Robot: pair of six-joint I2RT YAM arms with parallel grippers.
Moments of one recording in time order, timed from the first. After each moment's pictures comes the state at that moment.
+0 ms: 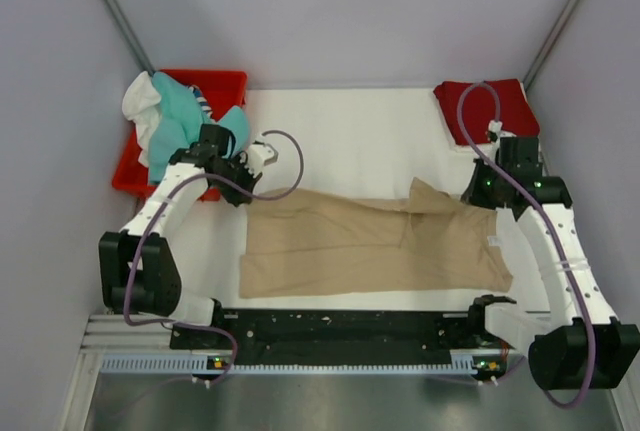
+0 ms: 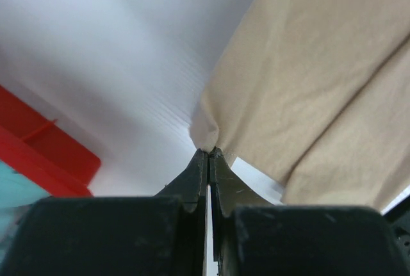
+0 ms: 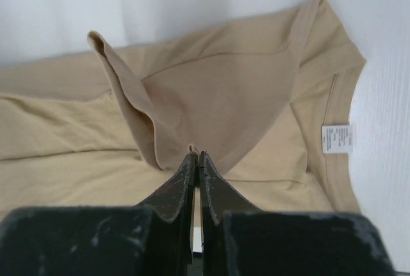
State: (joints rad) left arm -0.11 1.47 1.16 -0.81 0.37 0.66; right arm 0.02 1.08 1.06 -0.86 -0.11 0.21
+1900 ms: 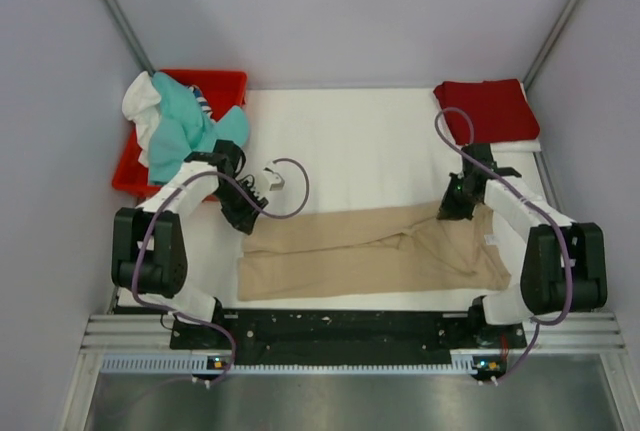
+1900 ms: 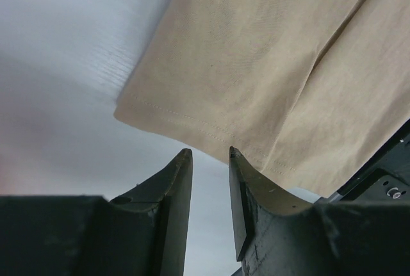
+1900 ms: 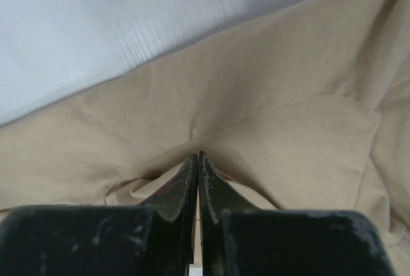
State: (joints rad) left arm -0.13 1.57 1.08 -0.98 0.35 0.79; right arm 0.08 1.42 0.87 -0.62 -0.11 0.50
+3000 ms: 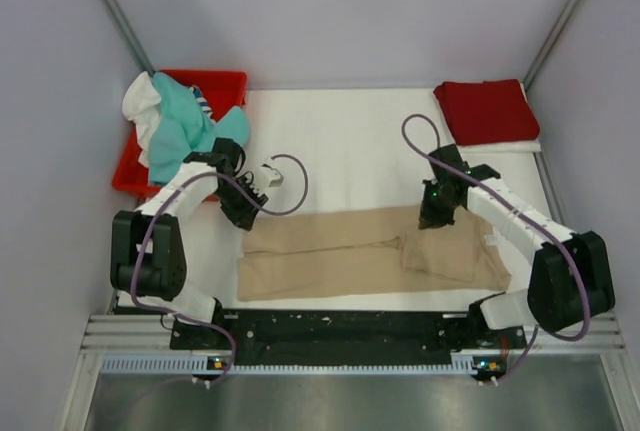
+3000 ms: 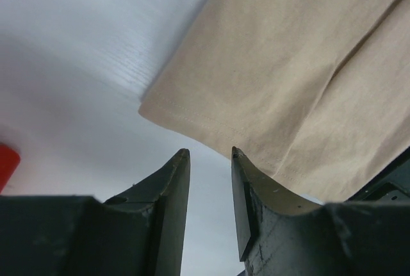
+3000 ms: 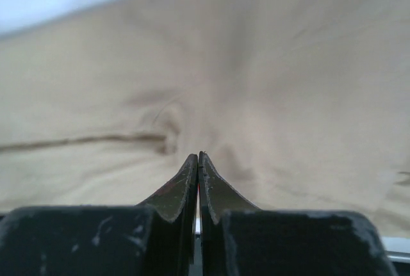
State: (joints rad) left arm -0.14 1.57 1.08 -0.94 0.32 0.74; right arm 0.39 1.34 0.94 -0.81 -0.07 0.57
